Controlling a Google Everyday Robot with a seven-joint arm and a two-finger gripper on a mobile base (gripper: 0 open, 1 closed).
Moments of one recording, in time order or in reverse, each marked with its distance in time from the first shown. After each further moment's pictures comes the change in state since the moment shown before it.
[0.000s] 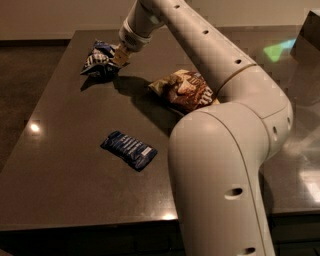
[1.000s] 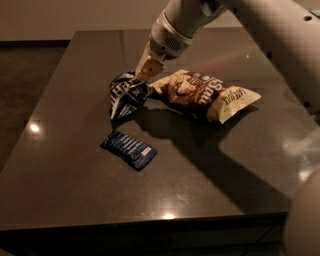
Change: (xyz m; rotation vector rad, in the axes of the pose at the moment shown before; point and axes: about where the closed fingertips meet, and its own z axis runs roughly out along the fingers) arm 0.069 0.115 -0.132 -0.179 0.003 -0.238
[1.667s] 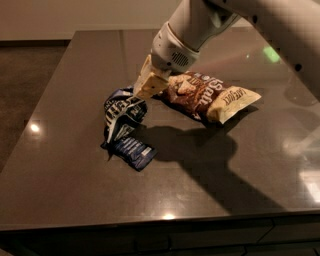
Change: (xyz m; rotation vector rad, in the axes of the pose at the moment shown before) arm -0.004 0.075 -0.006 -0.110 -0.033 -0.076
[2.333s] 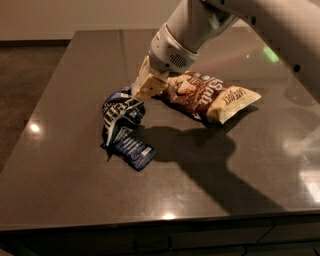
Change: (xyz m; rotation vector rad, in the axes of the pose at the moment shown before) arm -0.002 0.003 0.003 -0.007 -0.003 -0.004
